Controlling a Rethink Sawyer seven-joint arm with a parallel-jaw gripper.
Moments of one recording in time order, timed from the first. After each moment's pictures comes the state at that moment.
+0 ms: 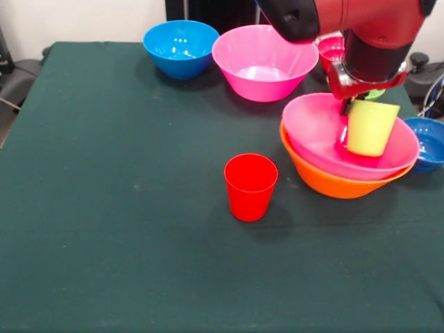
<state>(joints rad) -0.25 -0.41 0.48 1.40 -0.42 1.00 1.85</state>
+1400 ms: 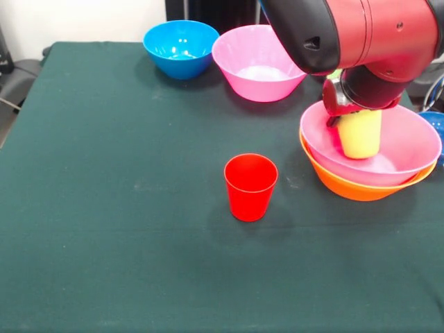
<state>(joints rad) -0.16 -0.32 0.39 1.15 -0.44 1.24 1.85</state>
